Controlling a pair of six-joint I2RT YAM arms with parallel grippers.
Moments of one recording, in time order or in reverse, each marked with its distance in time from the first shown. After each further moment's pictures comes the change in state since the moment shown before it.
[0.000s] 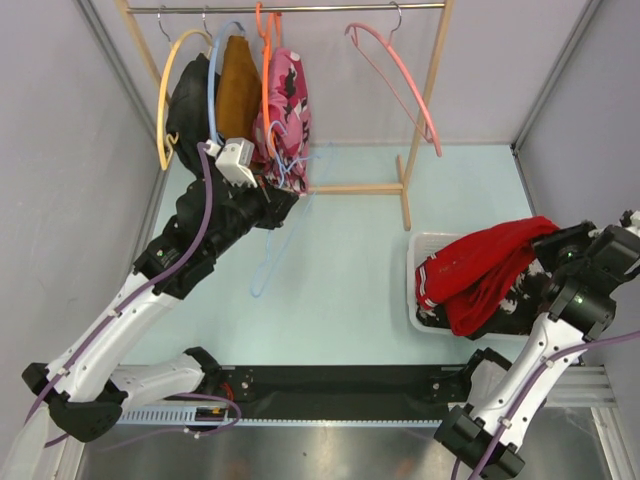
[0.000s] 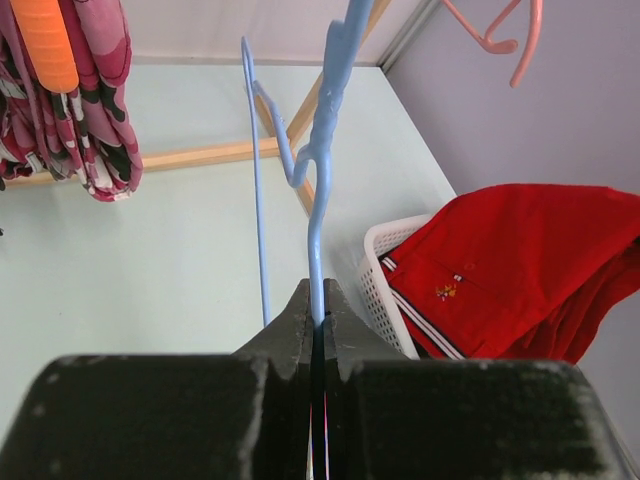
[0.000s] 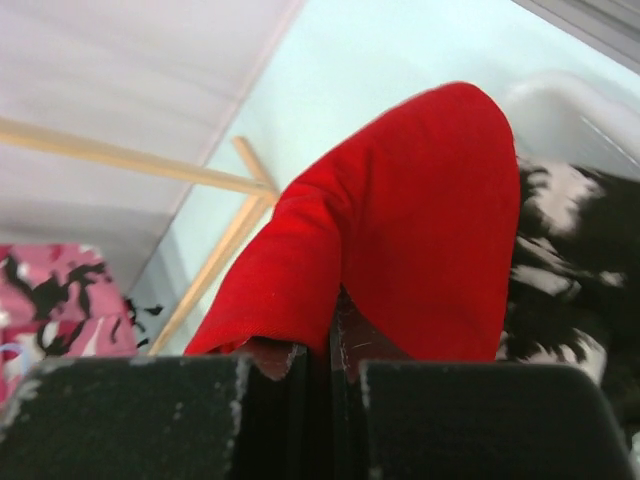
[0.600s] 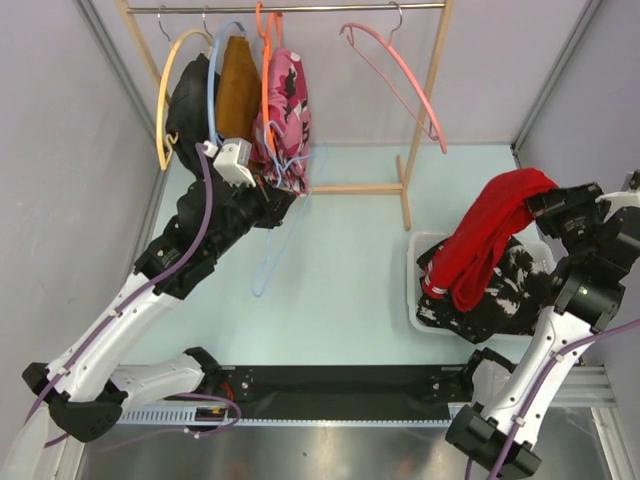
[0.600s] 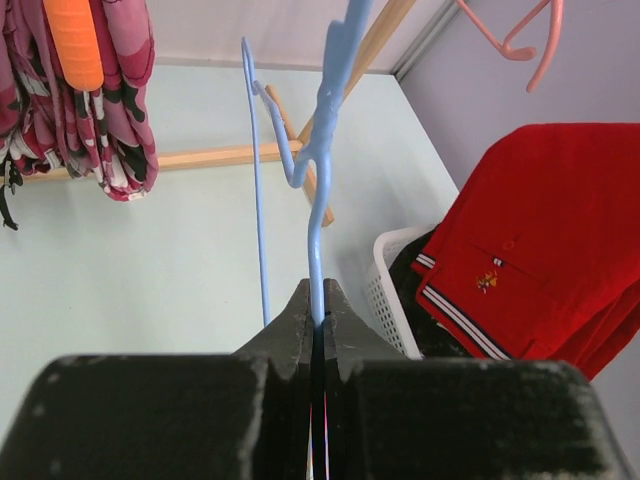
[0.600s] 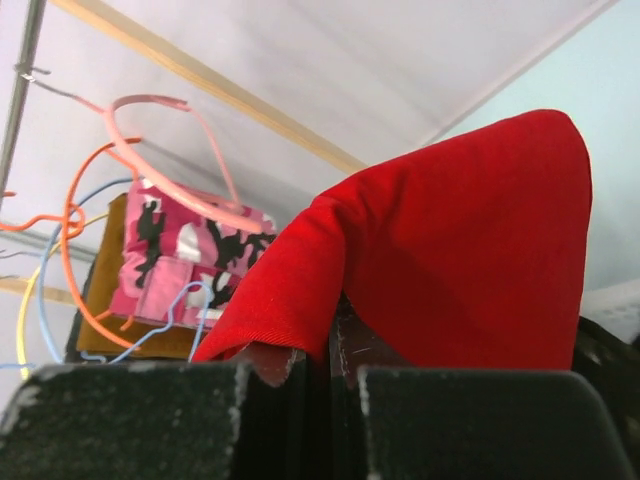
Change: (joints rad) left arm 0.000 0.000 -0.007 -0.002 -0.040 -0.016; right arm 0.086 0.040 0.037 0.379 -0.269 0.218
